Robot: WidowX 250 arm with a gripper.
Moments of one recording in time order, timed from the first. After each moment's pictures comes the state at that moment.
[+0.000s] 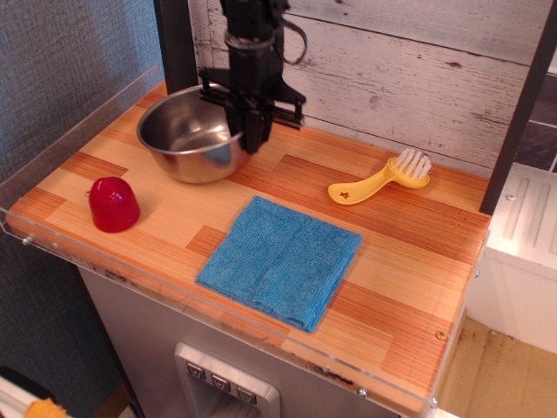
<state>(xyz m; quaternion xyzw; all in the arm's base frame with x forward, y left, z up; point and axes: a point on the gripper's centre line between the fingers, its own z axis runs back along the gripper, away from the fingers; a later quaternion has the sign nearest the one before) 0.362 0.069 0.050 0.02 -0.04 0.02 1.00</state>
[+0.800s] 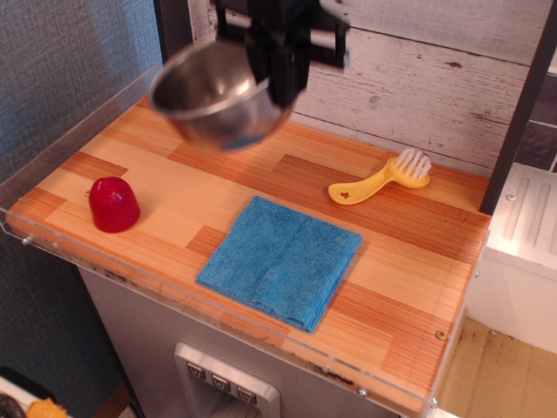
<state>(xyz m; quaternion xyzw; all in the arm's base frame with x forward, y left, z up) 0.315 0.007 0.136 -0.01 -0.09 -0.03 1.00</state>
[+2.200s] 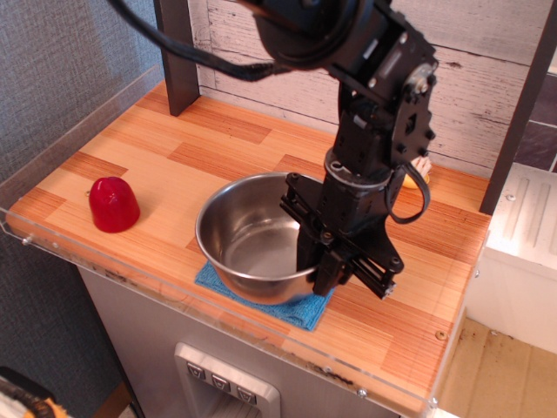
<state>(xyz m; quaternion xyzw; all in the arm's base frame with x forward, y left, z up) 0.252 -0.064 0.039 0.07 0.02 -0.19 0.98</state>
